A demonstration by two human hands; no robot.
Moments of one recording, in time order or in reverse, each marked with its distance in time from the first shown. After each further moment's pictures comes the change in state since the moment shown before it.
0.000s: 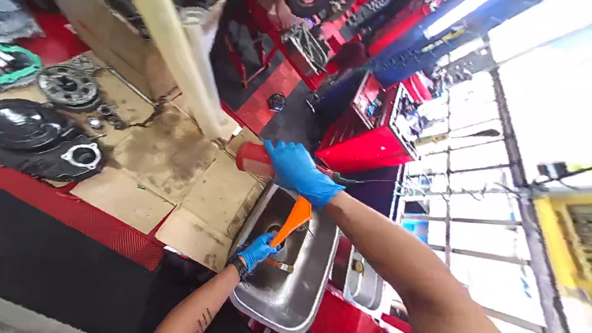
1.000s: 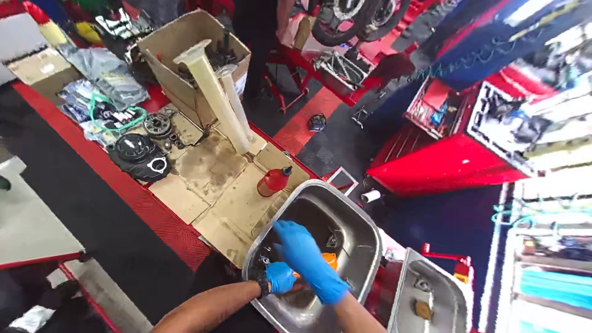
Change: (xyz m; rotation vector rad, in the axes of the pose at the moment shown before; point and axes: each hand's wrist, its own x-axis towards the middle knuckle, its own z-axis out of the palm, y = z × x) left_hand -0.040 -0.013 0.062 1.126 -0.012 -0.126; right_hand -0.168 -0.046 0.097 0.483 -0.074 -0.129
